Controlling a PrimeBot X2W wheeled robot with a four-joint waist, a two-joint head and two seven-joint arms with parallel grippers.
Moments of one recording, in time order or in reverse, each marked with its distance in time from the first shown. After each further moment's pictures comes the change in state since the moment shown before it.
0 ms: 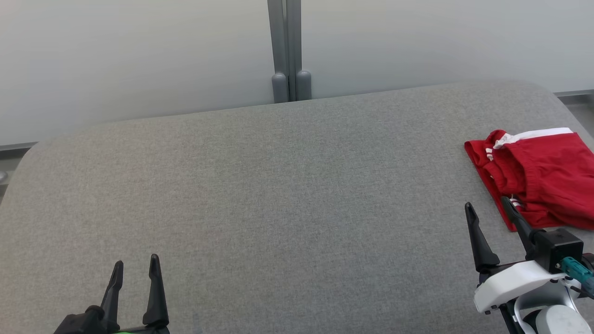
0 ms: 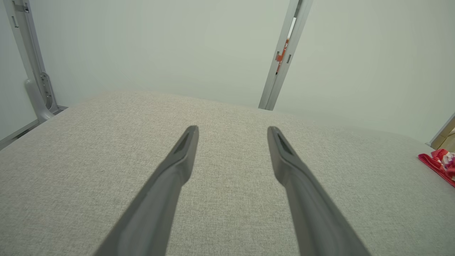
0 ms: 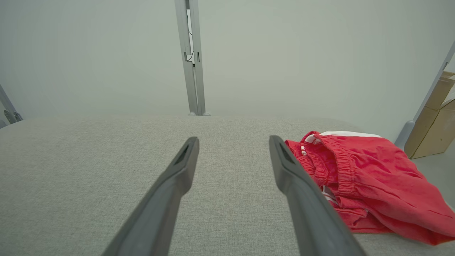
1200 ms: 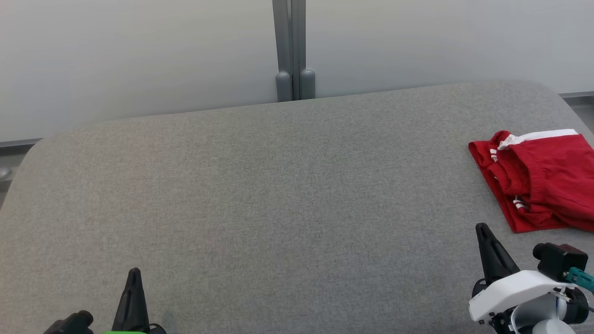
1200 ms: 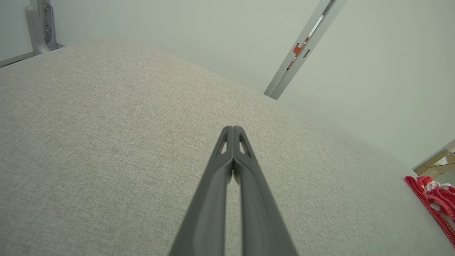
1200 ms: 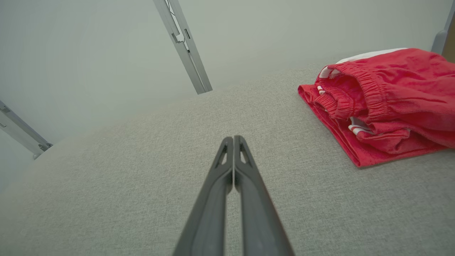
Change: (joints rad) left arm -0.010 -0.011 0.015 0.064 -0.223 -0.001 0.070; right arm 0.022 0.047 -0.005 0.081 0.253 0.000 0.047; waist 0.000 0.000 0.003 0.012
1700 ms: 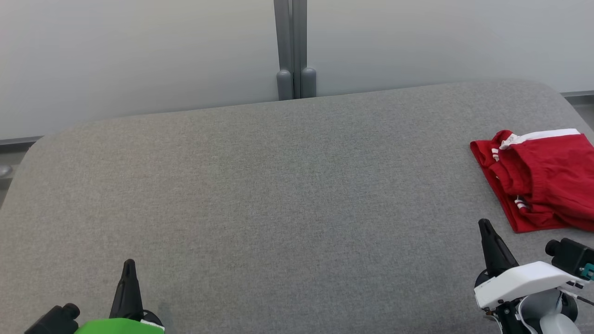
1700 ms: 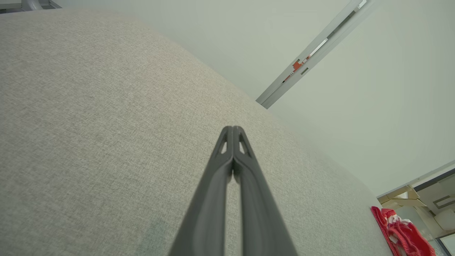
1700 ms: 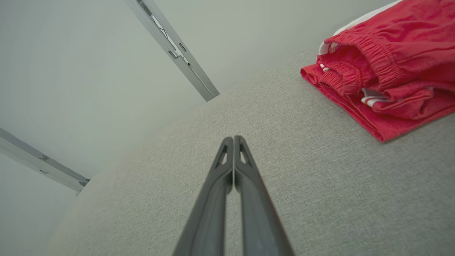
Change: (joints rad) left arm -0.043 0.000 0.017 0.009 -0.211 0.000 0.061; right arm -0.027 0.018 -0.026 0.017 0.238 0.000 0.038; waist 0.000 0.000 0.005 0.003
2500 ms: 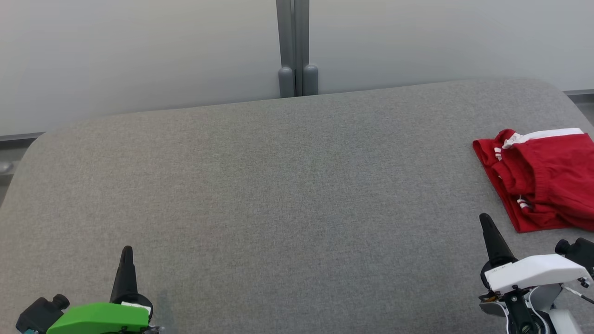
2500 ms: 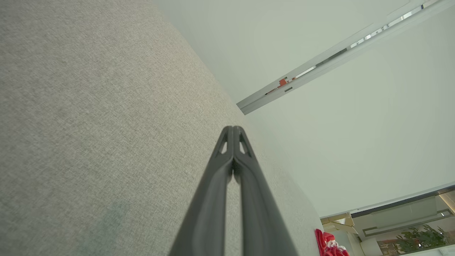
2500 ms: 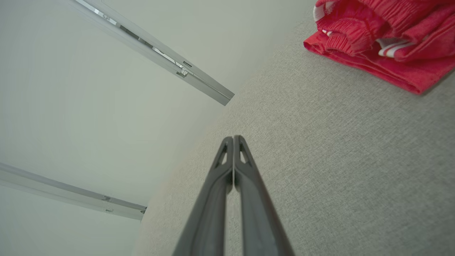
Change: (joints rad) left arm -0.060 0.000 0.020 0.013 -0.296 -0.006 0.085; right arm -0.037 0.025 -0.036 0.024 0.325 0.000 0.052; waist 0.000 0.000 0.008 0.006
